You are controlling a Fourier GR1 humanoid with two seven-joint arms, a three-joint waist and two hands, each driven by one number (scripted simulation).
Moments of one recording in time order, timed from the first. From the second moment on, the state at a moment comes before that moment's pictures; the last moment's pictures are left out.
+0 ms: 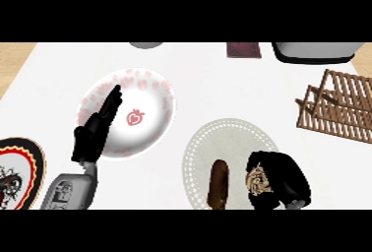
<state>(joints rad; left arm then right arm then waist) -0.19 0.07 -0.01 -1.44 -0.16 -0.01 0.04 0.04 -0.17 0.33 -1.67 0.96 0.27 0.40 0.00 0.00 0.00</state>
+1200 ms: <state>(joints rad) -0.15 0.08 -0.01 -1.45 -0.15 -0.03 0.02 0.22 -0.01 0.38 -2.32 0.98 0.05 0.74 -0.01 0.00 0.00</state>
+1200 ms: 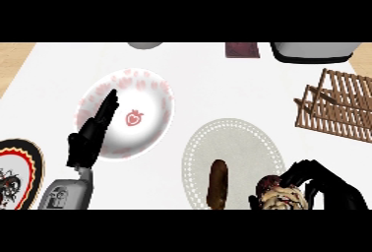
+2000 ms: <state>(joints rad) -0.15 0.07 -0.01 -1.45 -0.16 -0.02 0.02 -0.22 -0.18 0.08 -2.36 1.03 0.21 0.99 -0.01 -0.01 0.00</state>
